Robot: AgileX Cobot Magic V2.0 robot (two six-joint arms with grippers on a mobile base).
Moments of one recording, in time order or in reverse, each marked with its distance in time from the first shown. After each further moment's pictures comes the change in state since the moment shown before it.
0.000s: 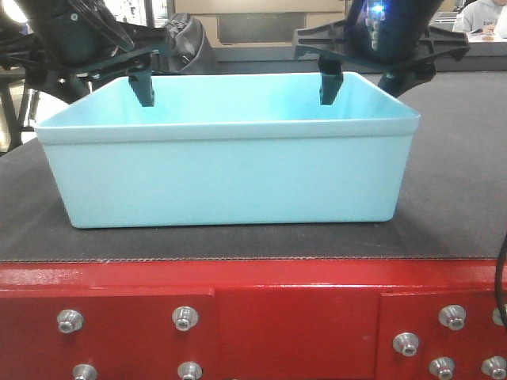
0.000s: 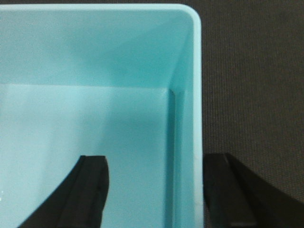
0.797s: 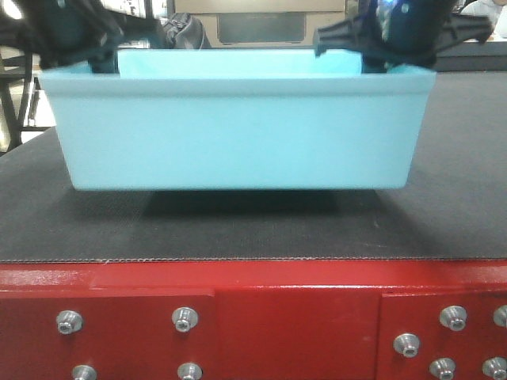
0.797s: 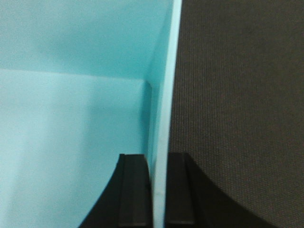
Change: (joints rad) left arm -0.014 -0.017 0.011 0.027 0.016 0.019; right arm -0.019 -0.005 -0.002 -0.013 0.033 -0.059
